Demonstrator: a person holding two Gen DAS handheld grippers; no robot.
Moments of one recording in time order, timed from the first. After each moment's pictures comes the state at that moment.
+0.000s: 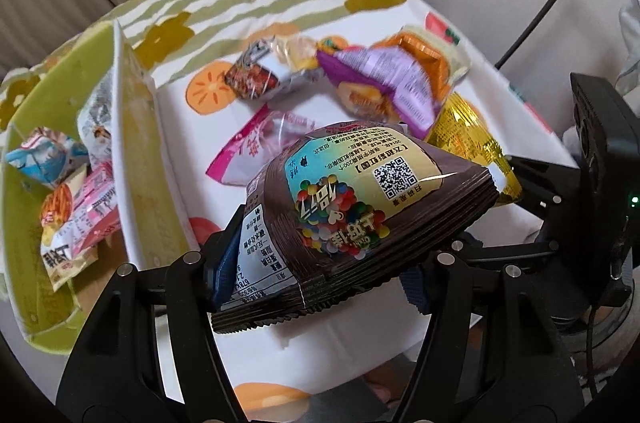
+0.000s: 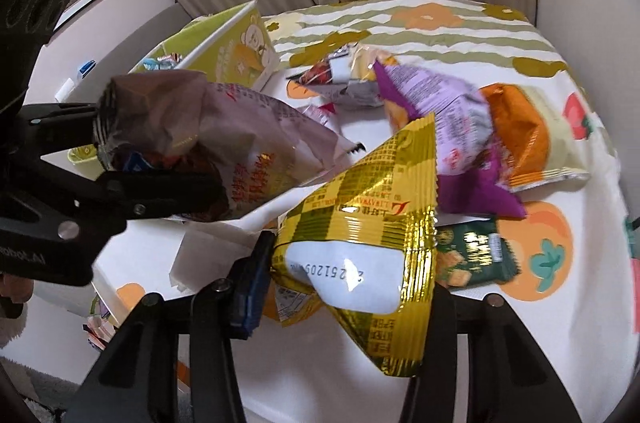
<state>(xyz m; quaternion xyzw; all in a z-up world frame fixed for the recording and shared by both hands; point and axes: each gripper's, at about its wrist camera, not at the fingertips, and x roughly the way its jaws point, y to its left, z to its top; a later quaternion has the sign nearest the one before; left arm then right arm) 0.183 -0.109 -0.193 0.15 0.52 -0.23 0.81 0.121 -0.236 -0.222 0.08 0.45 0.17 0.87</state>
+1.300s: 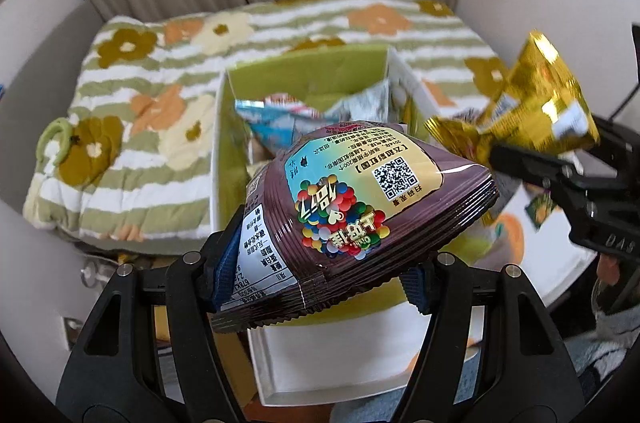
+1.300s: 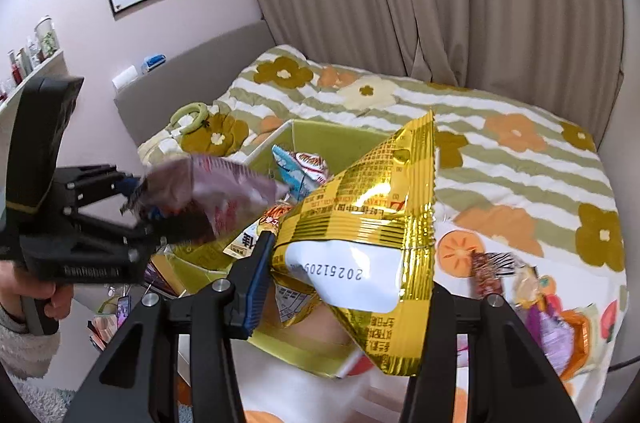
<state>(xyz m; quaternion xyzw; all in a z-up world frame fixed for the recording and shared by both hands) 0.210 0.162 -0.098 0.08 0.48 -0.09 0.87 0.190 -0.038 -0.078 -0.01 0.37 0.27 0.89</state>
